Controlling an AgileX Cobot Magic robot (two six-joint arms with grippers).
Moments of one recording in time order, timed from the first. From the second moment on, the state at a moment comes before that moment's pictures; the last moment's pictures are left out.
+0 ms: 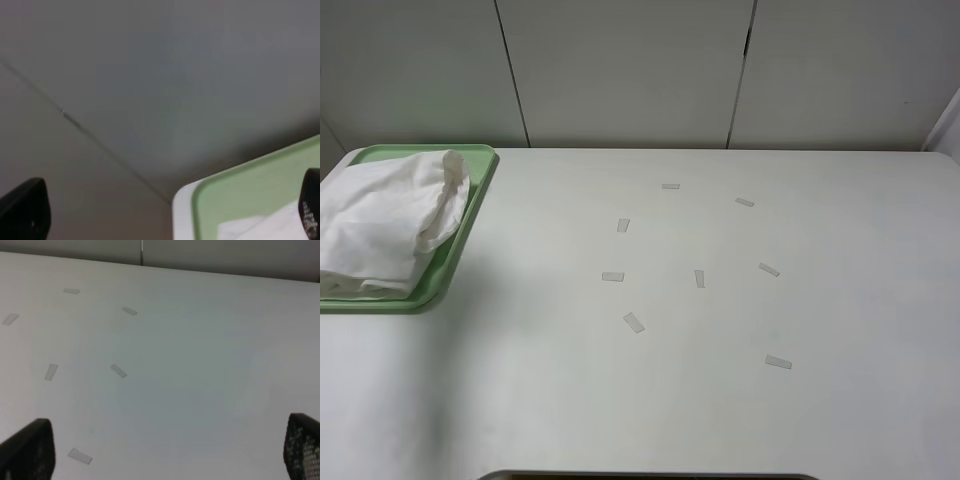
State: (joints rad) left arm 0.27 1.44 -0.80 0.24 -0.42 0.39; right arm -0.01 -0.01 -0.50 0.11 1.03 -0.18
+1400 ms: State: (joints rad) left arm 0.07 0.32 -0.80 0.12 0.95 0.06; right arm -0.01 -0.01 -0.50 0.11 1.03 -0.18
